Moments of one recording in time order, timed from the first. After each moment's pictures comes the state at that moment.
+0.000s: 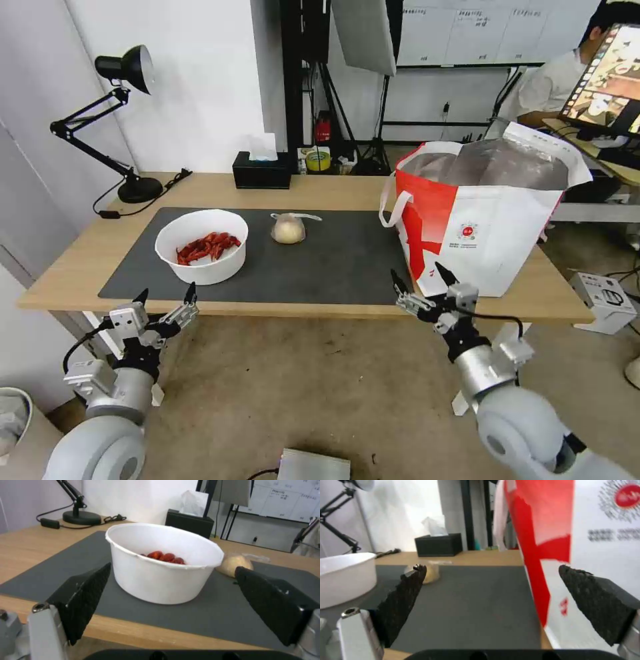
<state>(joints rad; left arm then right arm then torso) 1.64 -1.03 -0.63 -2.24 -0.66 0.05 -0.31 -1.44 0.90 0.29 2.14 0.57 0.12 0.26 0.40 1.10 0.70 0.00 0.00</state>
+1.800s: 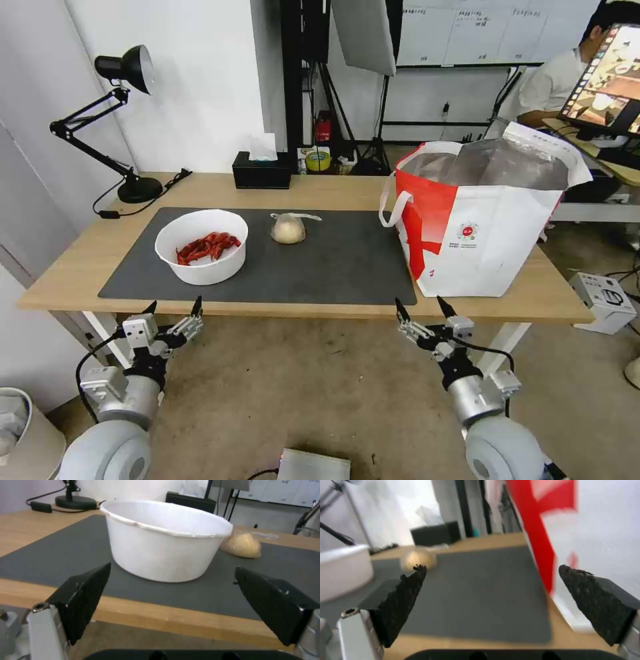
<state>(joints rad) 1.60 -1.02 -0.57 -2.14 -0.64 0.03 -0.27 -1.37 0.93 0.22 2.05 0.63 0.15 0.24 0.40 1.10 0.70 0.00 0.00</state>
